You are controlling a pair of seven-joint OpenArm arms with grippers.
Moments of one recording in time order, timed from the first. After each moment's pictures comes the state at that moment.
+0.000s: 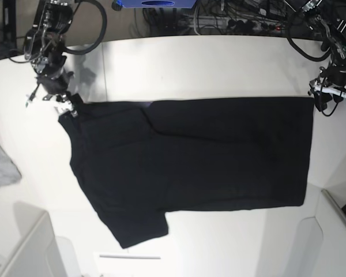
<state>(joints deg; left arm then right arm) 14.8 -8.7 -53.2 97.3 -29.5 -24.2 48.5 -19.1 2.6 19.0 105.5 46.1 -19.7 -41.3</state>
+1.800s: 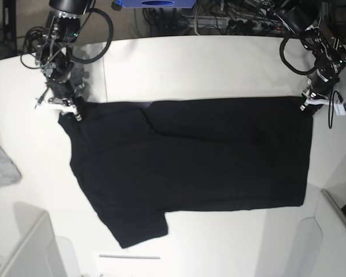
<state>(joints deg) 3.9 -9.9 -50.3 73.6 -34.5 -24.5 46.4 -11.9 -0.2 23.7 84.8 47.1 -5.0 -32.9</state>
